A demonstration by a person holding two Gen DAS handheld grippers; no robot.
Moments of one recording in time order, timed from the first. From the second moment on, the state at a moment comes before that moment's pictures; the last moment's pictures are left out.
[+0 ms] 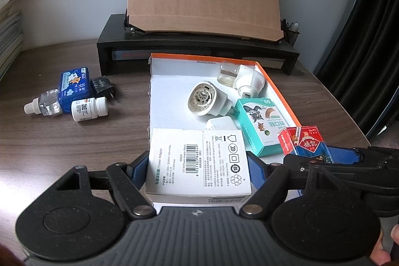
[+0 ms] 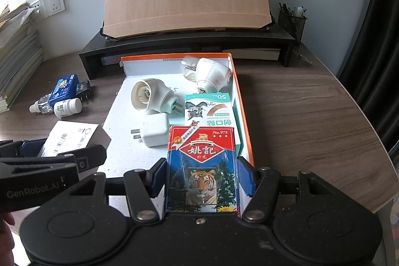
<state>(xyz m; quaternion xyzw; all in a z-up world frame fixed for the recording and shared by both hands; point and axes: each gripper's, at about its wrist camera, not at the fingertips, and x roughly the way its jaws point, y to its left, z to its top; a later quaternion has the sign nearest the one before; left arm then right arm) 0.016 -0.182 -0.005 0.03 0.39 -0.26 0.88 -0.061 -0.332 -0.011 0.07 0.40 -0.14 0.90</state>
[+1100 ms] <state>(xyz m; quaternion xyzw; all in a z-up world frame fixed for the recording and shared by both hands) 0.006 -0.190 -0.002 0.04 0.38 -0.27 0.88 -0.068 -0.335 -0.008 0.07 0.40 -0.14 0.90</state>
